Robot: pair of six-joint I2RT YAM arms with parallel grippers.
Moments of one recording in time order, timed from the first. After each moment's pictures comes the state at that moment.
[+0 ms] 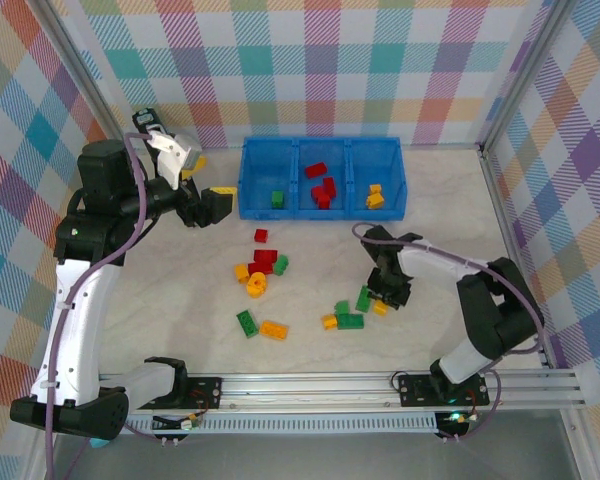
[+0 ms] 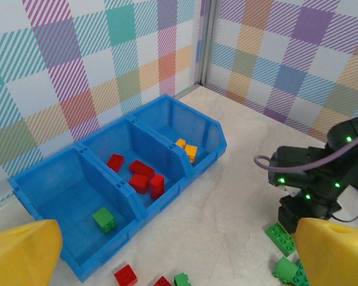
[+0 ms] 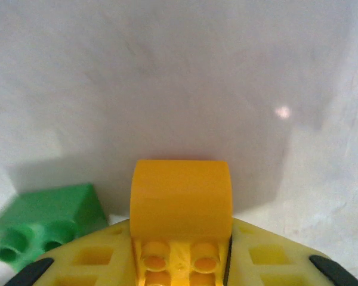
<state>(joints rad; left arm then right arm) -0.12 1.13 1.54 -0.78 0.68 0.23 0.49 1.59 0.92 -0.88 0.03 0.93</state>
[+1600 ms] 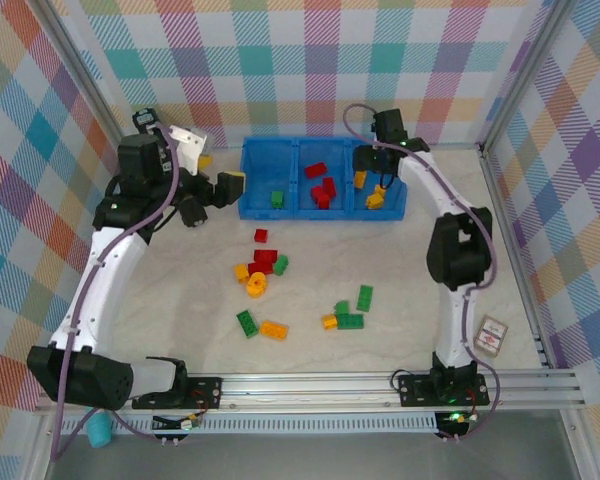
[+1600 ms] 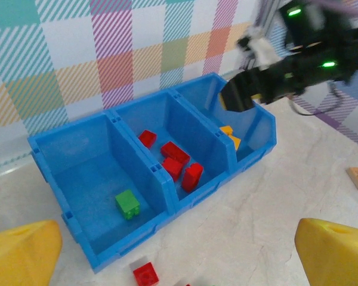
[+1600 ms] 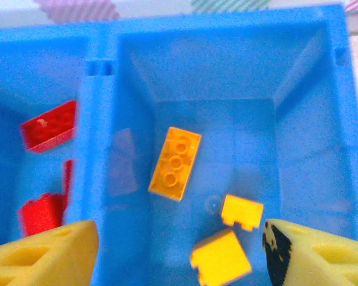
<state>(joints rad) -0.14 1.30 1.40 -0.53 0.54 0.09 0.27 2.06 1.92 -0.67 0.05 0.23</state>
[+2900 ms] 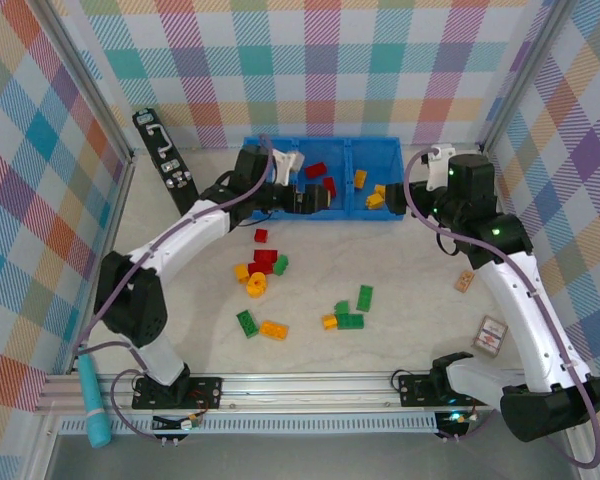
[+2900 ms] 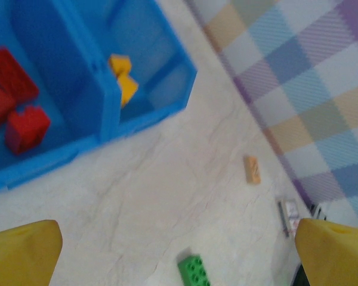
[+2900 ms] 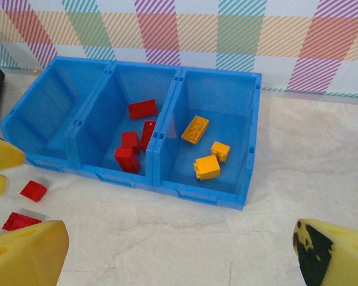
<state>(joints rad) -0.51 1.66 1.44 -0.31 0.50 -0.43 0.27 1.11 1.32 -0.72 -0.01 0.07</state>
